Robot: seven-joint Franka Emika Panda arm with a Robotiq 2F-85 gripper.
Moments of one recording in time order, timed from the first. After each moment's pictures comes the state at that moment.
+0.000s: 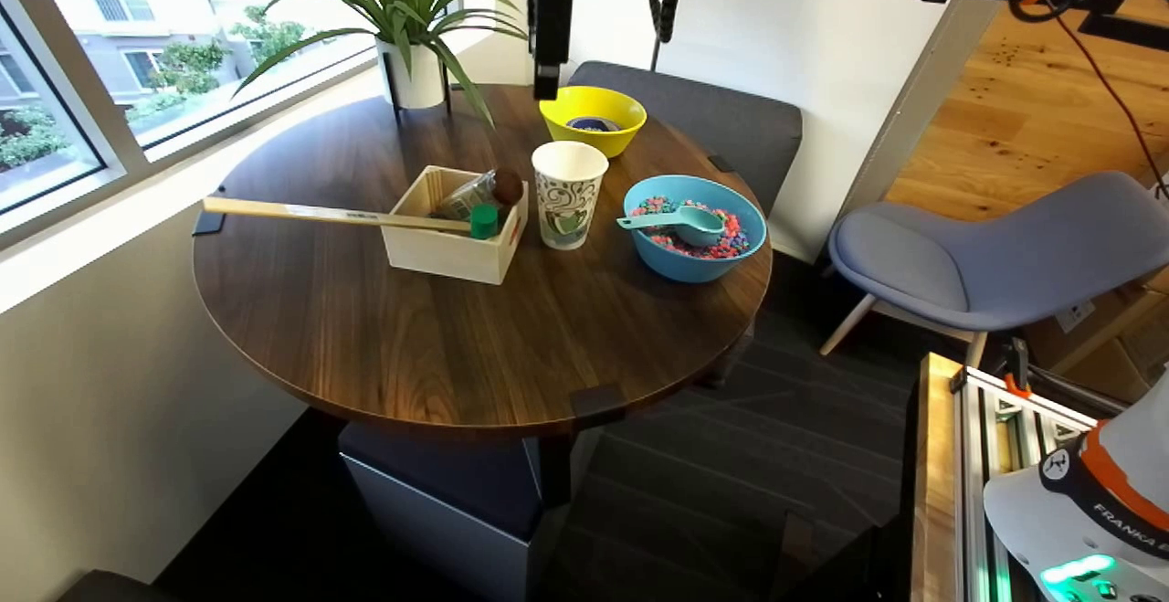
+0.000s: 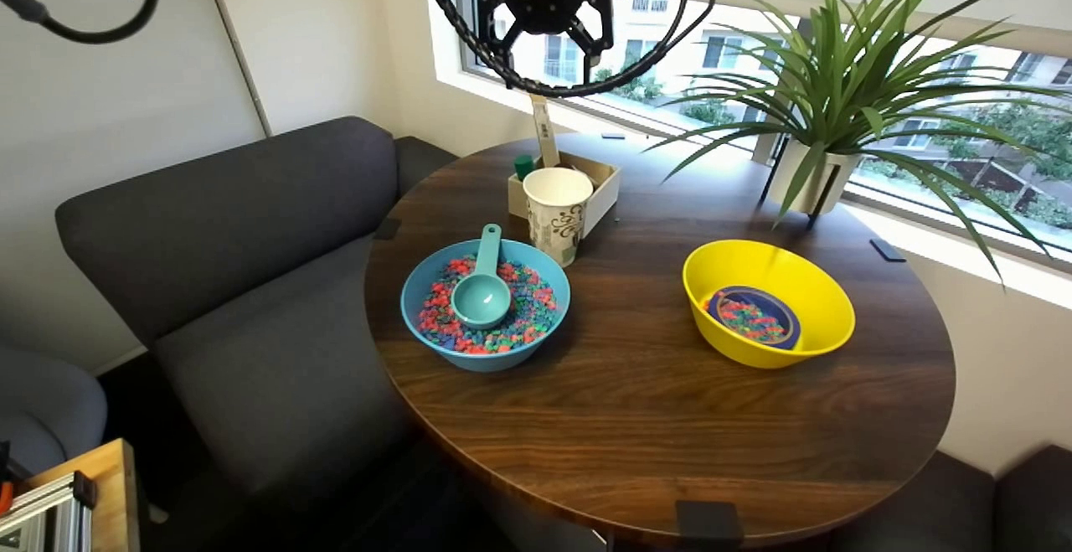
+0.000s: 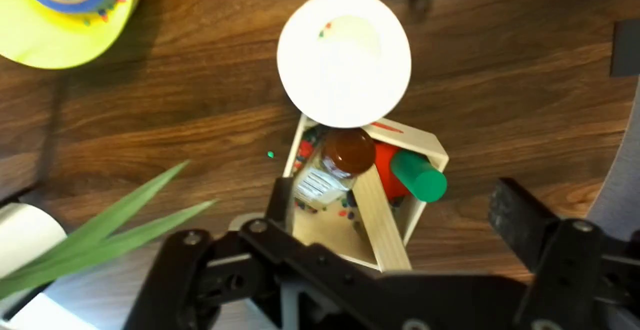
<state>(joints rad) 0.13 0.45 0.14 -1.10 -0.17 1.62 -0.45</state>
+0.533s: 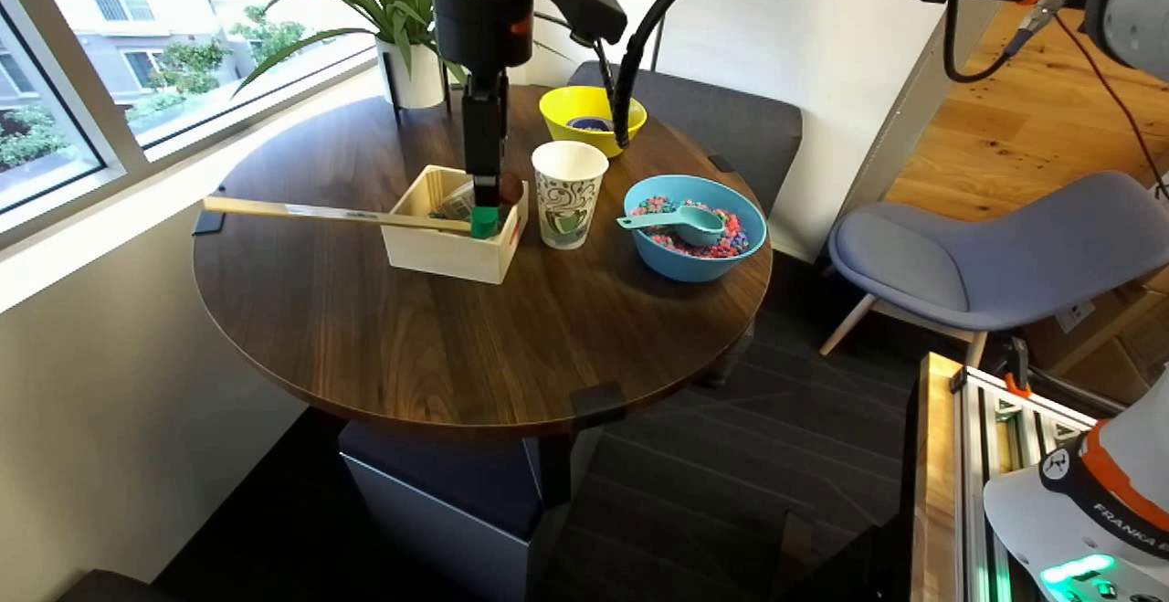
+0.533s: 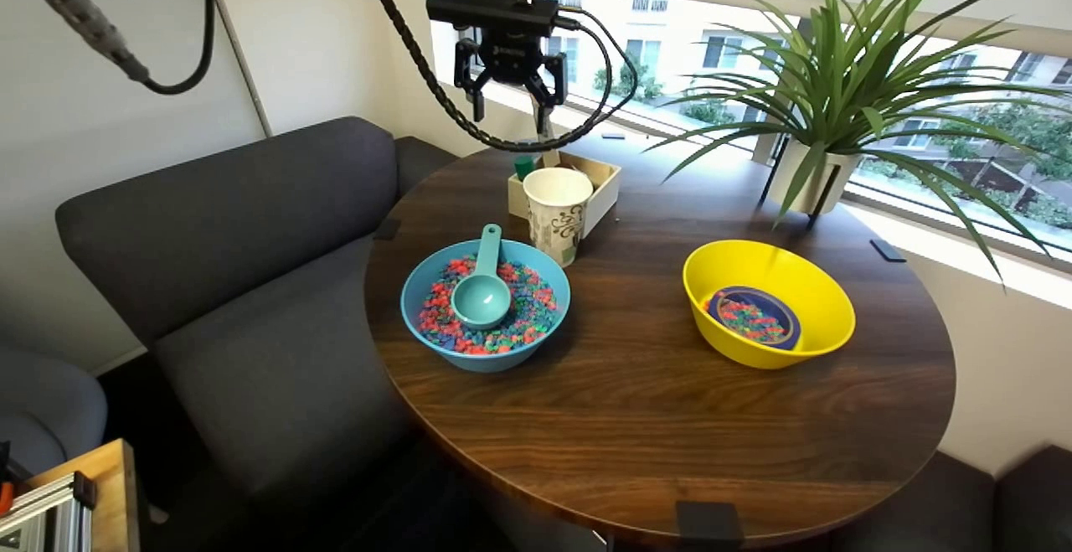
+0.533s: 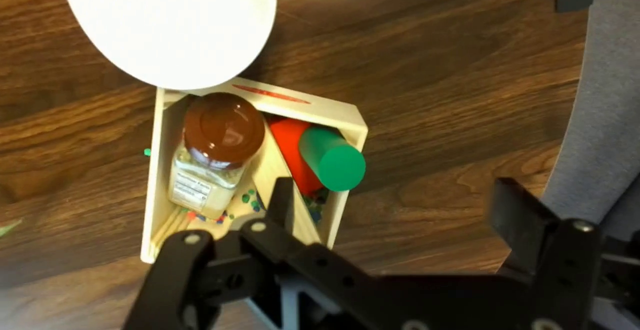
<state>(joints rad) 0.17 0.57 0.17 -1.10 -0.10 1.67 -0.30</state>
